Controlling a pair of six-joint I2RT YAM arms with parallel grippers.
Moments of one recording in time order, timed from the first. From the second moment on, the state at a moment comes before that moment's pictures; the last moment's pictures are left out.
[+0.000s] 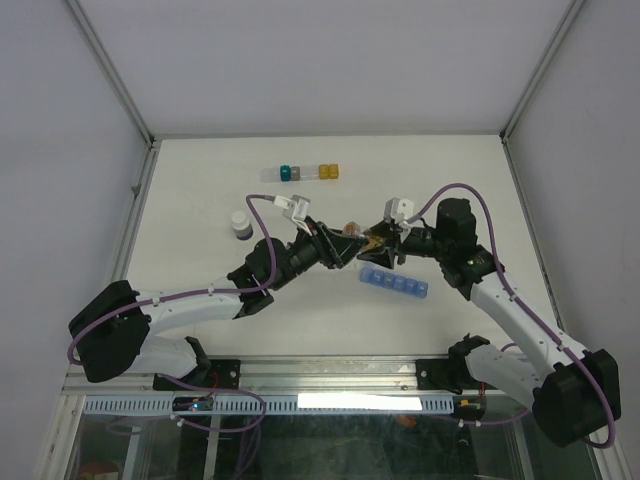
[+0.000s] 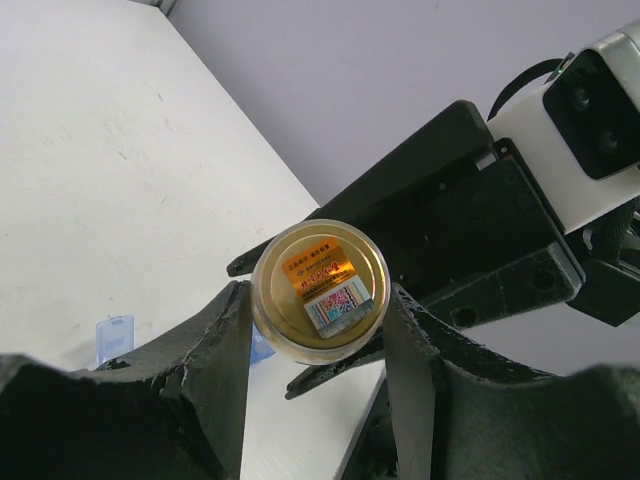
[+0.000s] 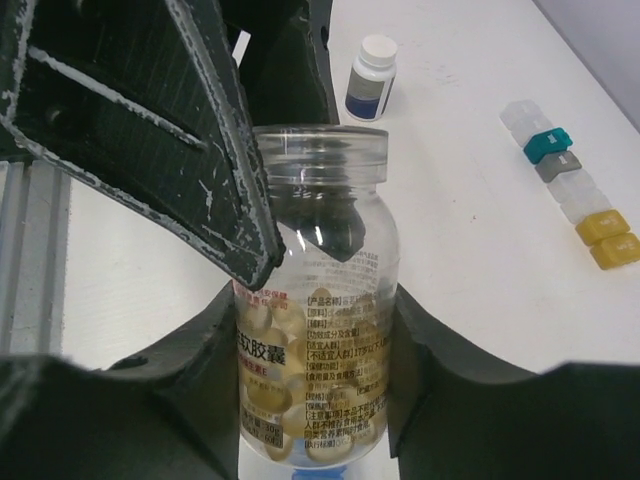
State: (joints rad) left arm -0.98 1.32 0.63 0.81 -0.05 -0.74; right arm 0.42 0.99 0.68 0.00 -0.90 -0.37
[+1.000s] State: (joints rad) left arm -0.83 1.08 0.57 0.68 0.54 0.03; right arm 0.29 1.03 0.72 -0.34 -1.25 -0.71
